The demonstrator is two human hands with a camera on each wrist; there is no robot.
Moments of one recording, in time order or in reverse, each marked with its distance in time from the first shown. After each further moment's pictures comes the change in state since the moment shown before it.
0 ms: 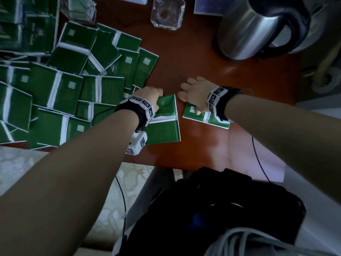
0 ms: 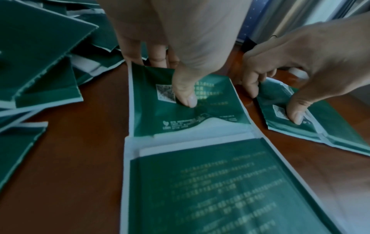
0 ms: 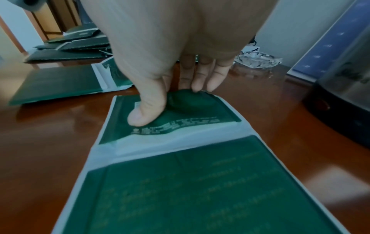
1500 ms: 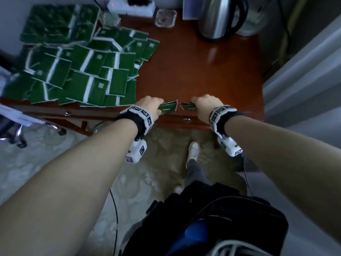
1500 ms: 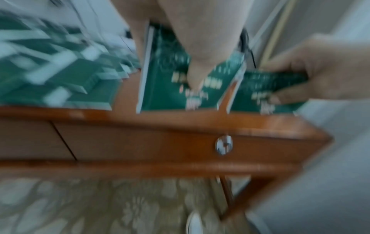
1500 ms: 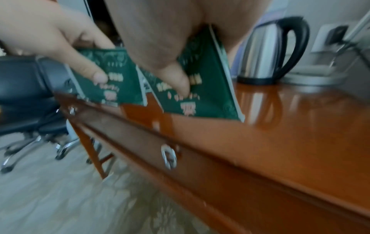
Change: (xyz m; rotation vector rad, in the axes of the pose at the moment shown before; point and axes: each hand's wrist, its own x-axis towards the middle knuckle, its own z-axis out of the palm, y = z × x) left_hand -0.241 0.071 0.127 0.044 0.319 -0.003; right_hand -0.198 -0.220 0.058 0.535 0.274 0.506
